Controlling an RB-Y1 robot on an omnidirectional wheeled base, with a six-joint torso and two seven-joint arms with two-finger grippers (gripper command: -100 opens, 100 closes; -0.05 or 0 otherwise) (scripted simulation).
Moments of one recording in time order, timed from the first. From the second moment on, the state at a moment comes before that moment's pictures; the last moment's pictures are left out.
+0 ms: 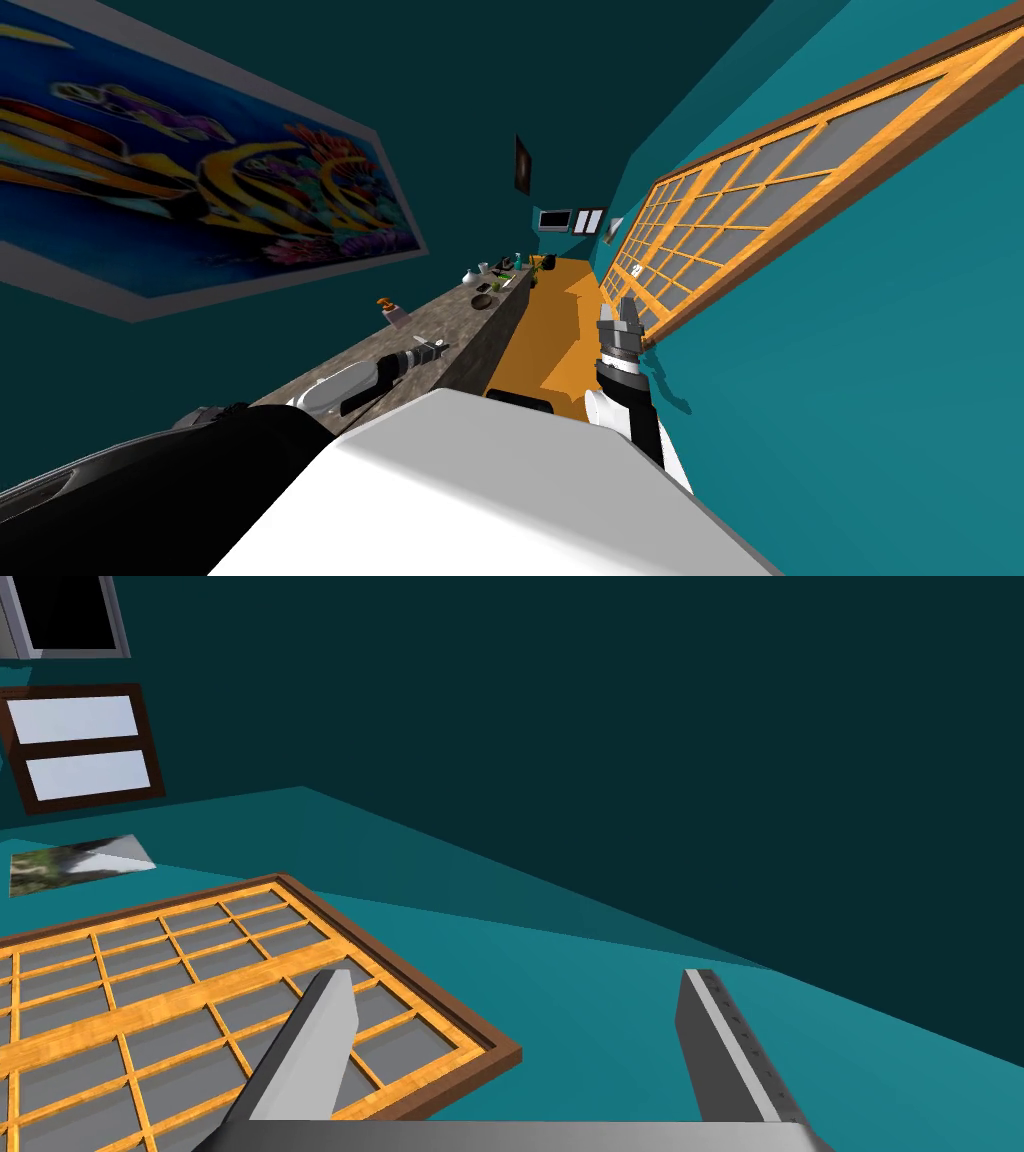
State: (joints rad) left arm 0.69 0.96 0.10 -1.84 -1.21 -0.40 0.60; right arm 0.50 0.04 0.07 -2.28 0.05 -0.46 0.07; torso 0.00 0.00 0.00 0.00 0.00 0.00
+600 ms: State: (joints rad) left arm 0.73 0.99 0.11 -1.90 -1.23 -0.42 0.62; right arm 0.50 0.04 0.07 -2.28 0.05 -0.46 0.07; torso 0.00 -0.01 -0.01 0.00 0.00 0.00
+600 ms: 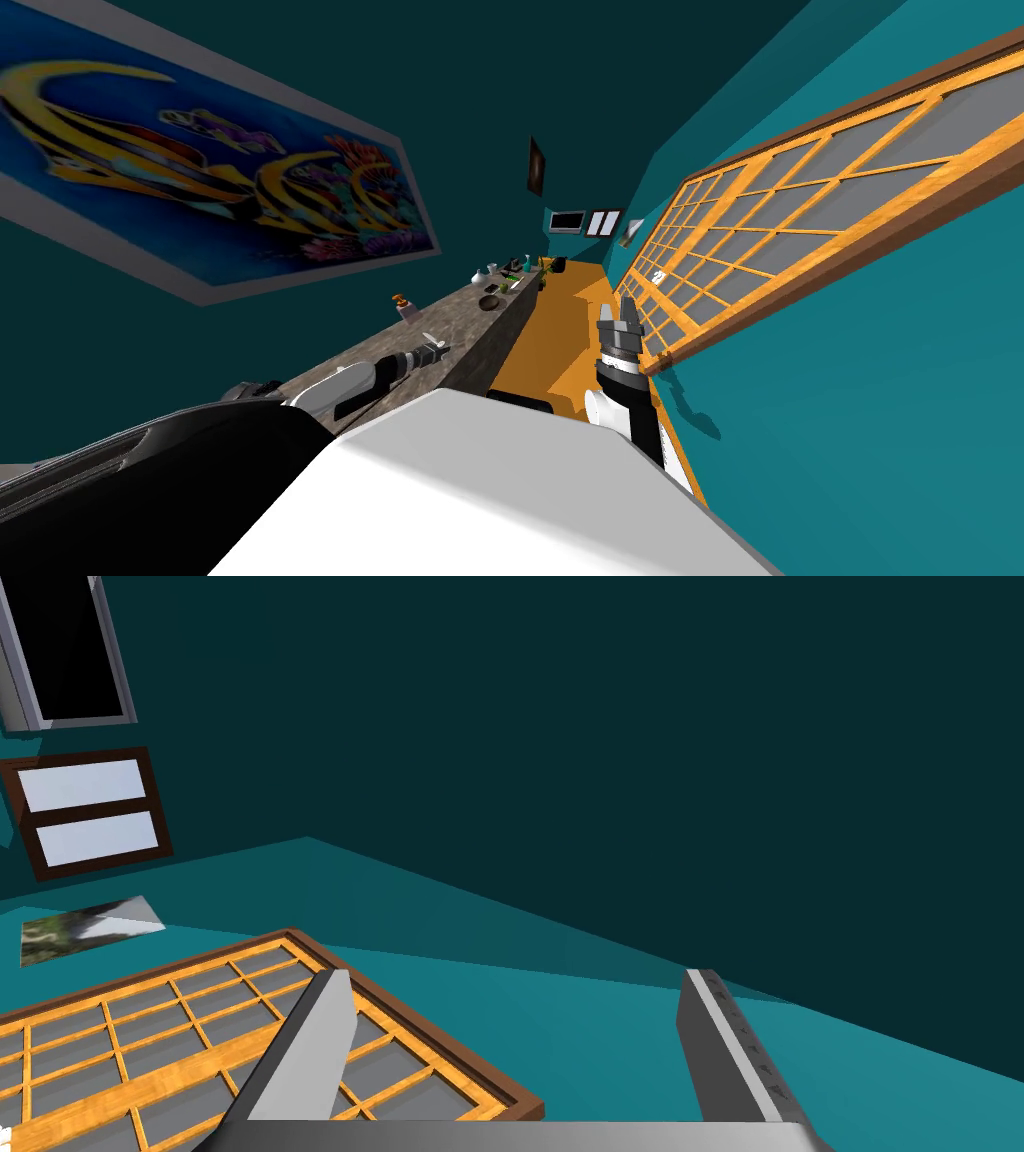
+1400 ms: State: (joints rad) left arm 0.82 1.05 0.19 -1.88 -1.21 -0.43 0.66; right arm 0.50 0.04 0.07 -2.28 0.05 -0.46 0.07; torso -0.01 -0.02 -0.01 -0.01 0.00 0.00
